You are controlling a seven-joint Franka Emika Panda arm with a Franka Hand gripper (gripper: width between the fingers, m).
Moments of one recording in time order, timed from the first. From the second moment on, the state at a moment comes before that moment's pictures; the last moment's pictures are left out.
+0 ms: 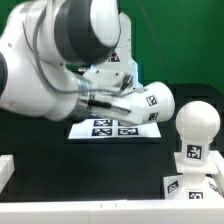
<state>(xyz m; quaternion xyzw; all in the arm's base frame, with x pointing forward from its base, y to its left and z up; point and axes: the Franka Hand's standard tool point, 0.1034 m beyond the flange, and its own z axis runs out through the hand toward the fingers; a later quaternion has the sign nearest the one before) 0.417 -0.022 0.078 -0.82 0.27 0.47 0.19</state>
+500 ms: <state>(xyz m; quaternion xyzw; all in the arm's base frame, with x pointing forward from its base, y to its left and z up) 0.433 -0.023 0.090 -0.86 0.25 0.41 0.17</state>
